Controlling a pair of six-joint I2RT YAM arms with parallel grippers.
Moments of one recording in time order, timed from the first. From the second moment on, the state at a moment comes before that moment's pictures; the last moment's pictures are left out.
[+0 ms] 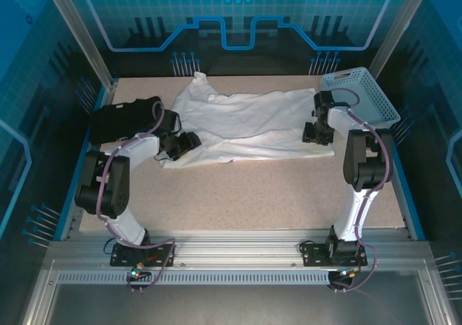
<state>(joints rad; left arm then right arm) -0.14 1.70 0.99 -0.36 0.29 -0.69 0.02 1.98 1.42 -0.81 0.02 0.22</state>
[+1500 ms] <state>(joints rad) -0.04 1.28 0.48 -0.26 0.37 -0.77 0.88 2.10 1.45 -0.36 -0.08 -0.26</state>
